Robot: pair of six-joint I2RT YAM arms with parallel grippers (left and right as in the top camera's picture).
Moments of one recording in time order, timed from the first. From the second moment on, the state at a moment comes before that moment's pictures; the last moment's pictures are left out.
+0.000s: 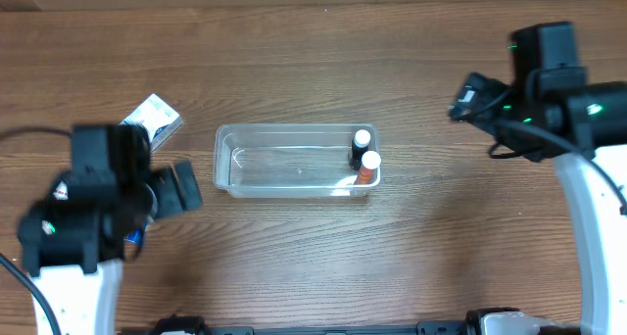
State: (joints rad) left arm 0.04 1.11 1.38 -1.38 -0.06 -0.26; right arm 0.07 1.46 1.70 -1.39 0.02 0.58
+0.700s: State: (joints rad) left arm 0.24 1.81 1.94 -1.30 -0.13 0.05; right arm -0.07 1.48 1.65 -1.41 -0.08 0.43
